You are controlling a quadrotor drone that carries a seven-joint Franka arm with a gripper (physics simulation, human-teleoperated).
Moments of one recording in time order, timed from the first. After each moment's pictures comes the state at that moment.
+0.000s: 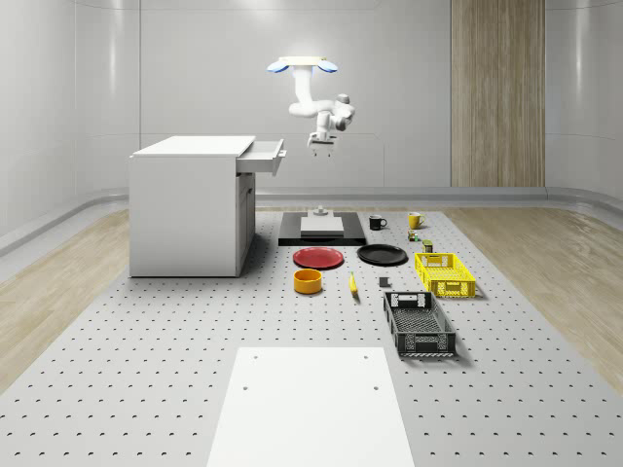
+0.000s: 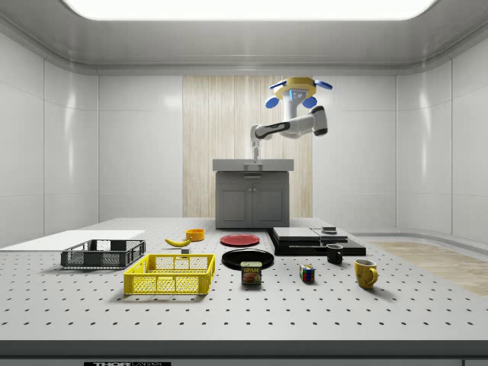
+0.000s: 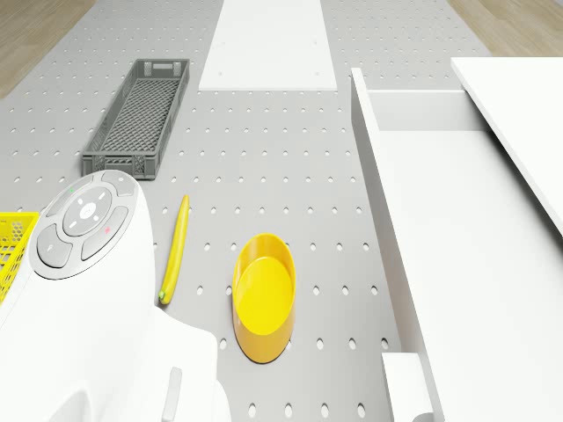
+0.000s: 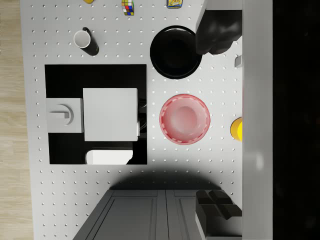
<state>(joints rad) 0.88 -1.65 -1.36 -2.76 1.70 1.73 0.29</state>
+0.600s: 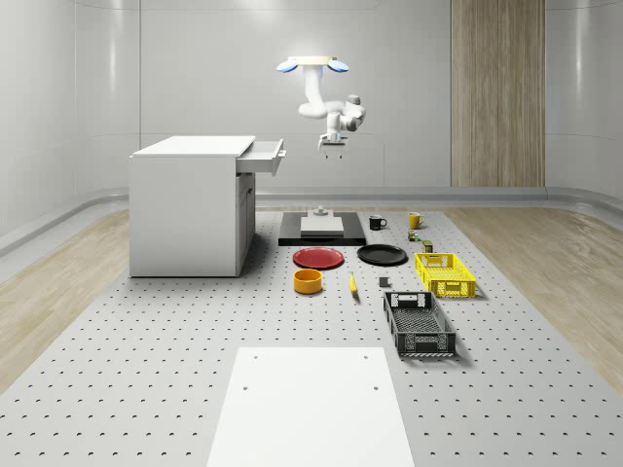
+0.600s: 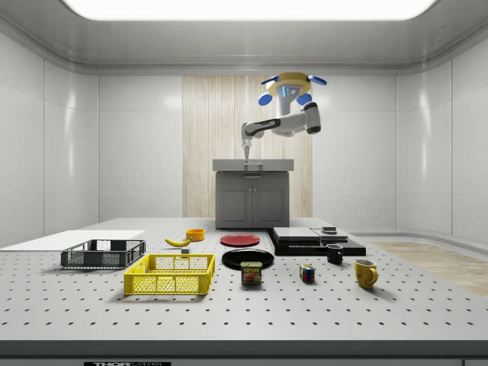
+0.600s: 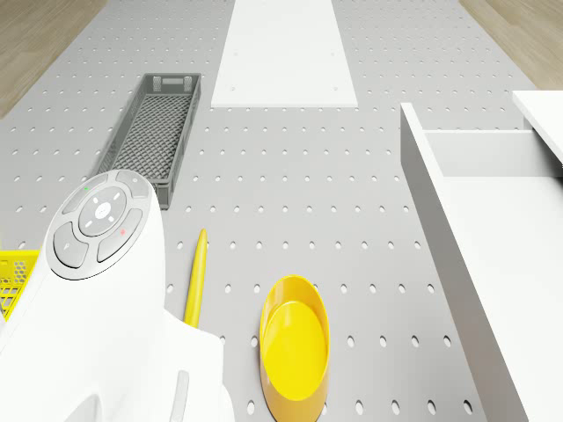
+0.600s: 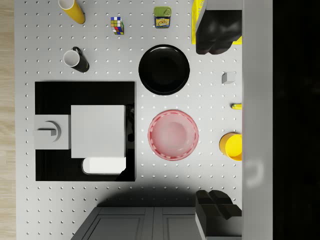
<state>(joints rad) 0.88 -1.64 -1.37 -2.77 1.73 1.71 0.27</state>
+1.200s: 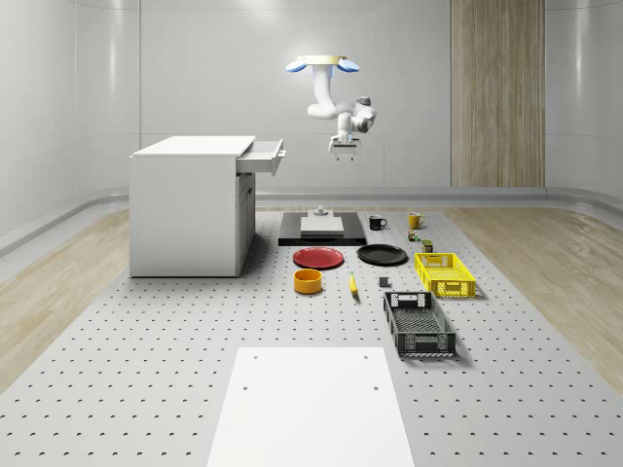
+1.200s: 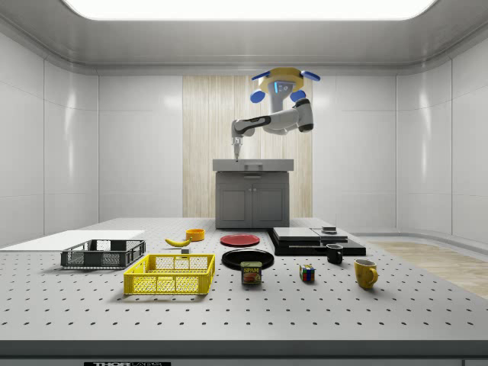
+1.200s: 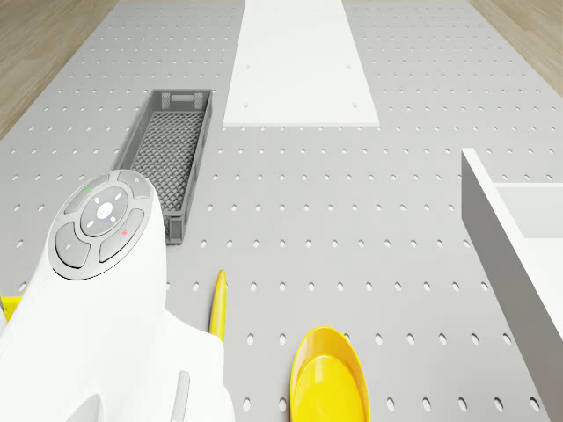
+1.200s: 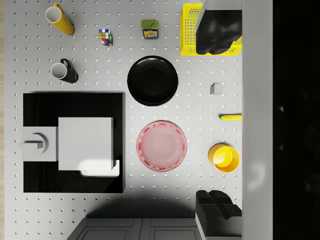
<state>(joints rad) 0.88 -1.63 -1.37 -2.78 1.74 1.70 0.27</state>
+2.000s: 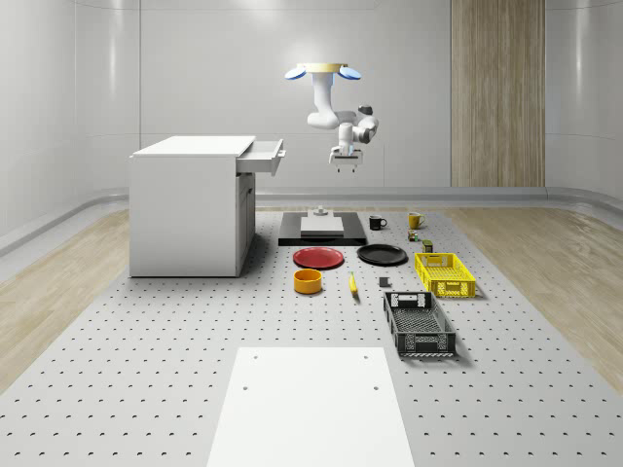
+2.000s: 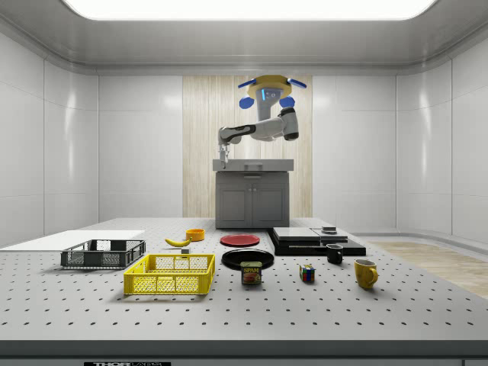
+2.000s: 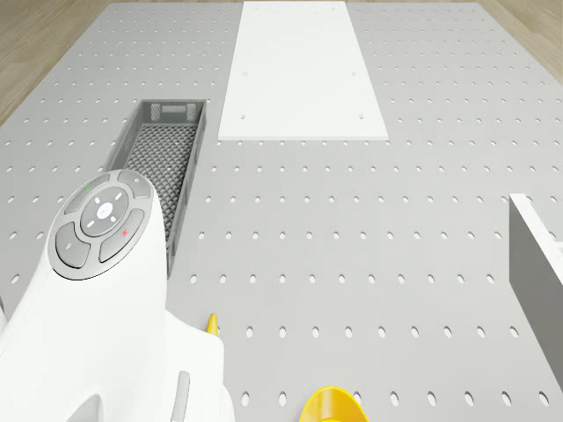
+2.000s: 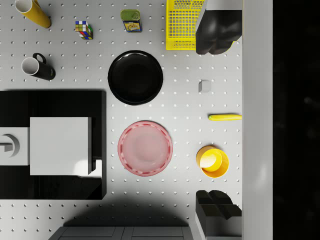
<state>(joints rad) 0.88 -1.62 -1.37 -2.78 1.74 1.69 0.27</state>
